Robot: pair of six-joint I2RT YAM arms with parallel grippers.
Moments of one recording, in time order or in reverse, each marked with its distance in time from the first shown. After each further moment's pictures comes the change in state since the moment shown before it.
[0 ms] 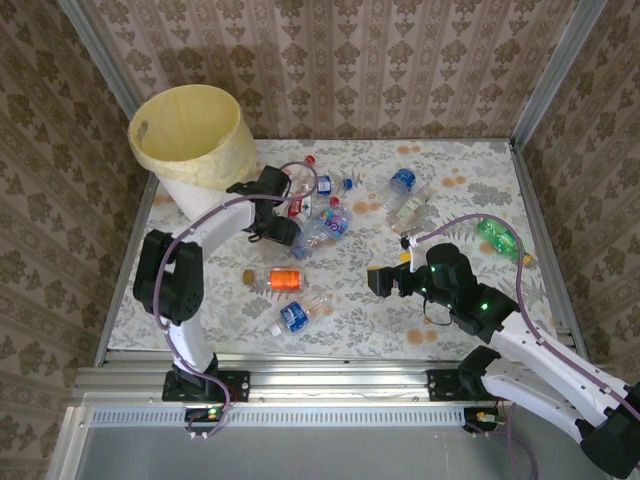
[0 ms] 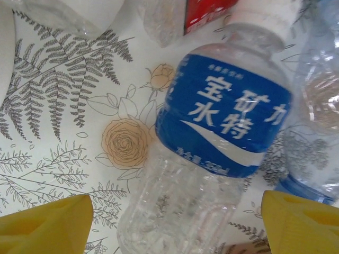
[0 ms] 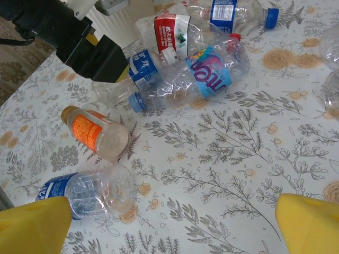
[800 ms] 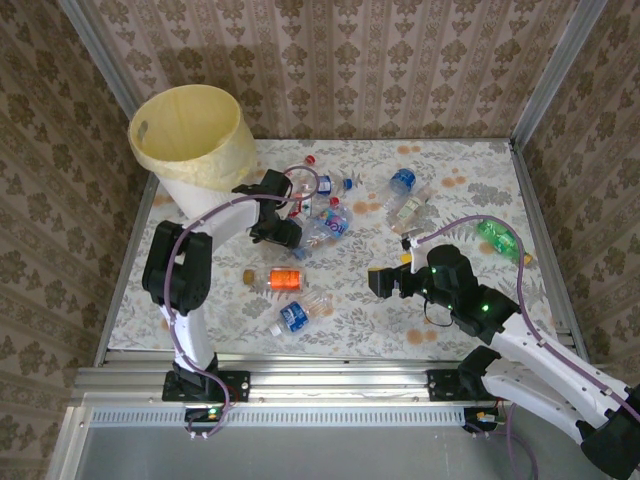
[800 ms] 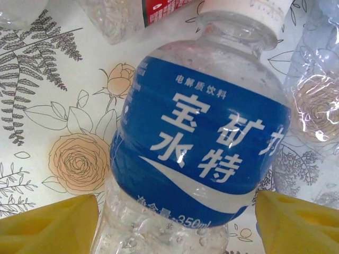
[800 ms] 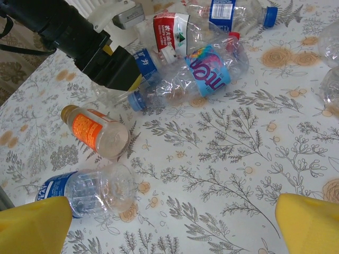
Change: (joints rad) left arm 0.011 0.079 0.000 0.047 0.113 -0.006; right arm 0.000 -0.013 -0.008 -0.004 0.001 0.003
